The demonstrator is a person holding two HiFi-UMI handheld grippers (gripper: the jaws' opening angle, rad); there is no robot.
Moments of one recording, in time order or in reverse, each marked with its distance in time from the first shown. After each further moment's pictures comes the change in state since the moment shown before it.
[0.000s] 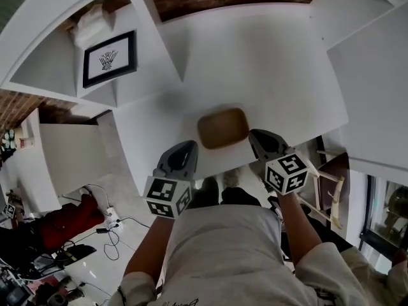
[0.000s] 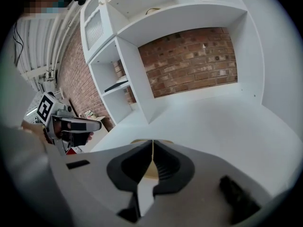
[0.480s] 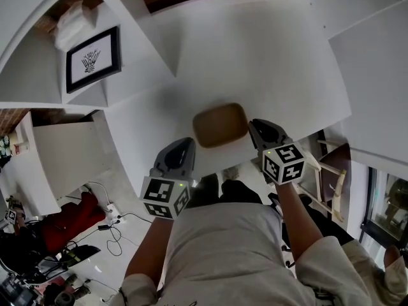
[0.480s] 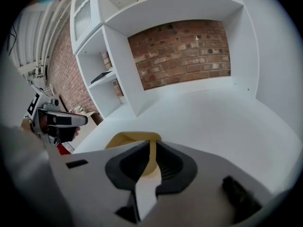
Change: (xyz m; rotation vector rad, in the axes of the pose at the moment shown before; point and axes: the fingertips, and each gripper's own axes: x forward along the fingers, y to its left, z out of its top) left arm 0.021 0.006 -0.010 -0.015 0.031 0.000; right arm 0.026 -0.039 -0.024 0.023 0.062 -0.088
